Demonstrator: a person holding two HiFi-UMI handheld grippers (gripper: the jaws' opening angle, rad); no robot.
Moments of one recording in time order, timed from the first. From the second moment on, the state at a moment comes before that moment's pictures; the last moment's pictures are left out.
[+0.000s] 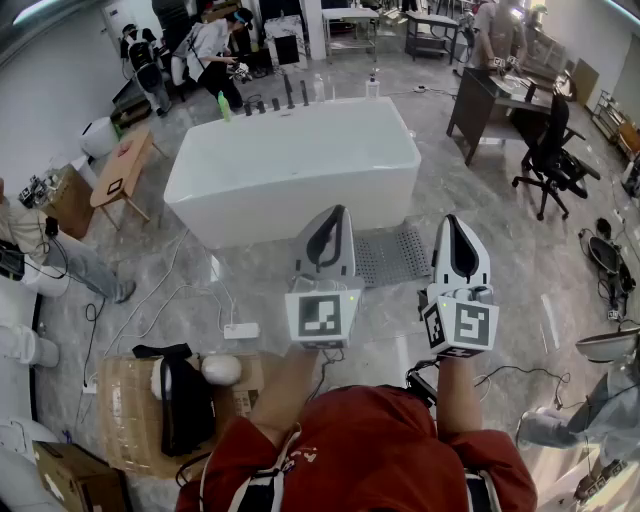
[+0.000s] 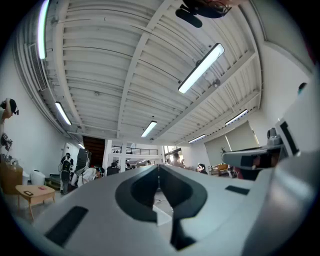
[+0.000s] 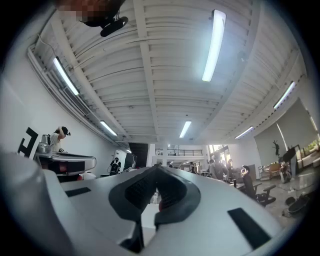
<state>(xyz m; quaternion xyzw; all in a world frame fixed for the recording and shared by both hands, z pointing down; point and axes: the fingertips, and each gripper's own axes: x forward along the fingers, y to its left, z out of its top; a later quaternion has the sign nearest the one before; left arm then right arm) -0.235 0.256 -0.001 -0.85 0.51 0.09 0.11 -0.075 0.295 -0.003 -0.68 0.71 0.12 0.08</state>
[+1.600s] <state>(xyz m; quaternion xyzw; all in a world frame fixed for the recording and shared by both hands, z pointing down) -0.263 0.245 0.028 -0.86 0.50 0.08 0.09 -0.098 0.294 0.022 -0.71 0.69 0.12 0.07</state>
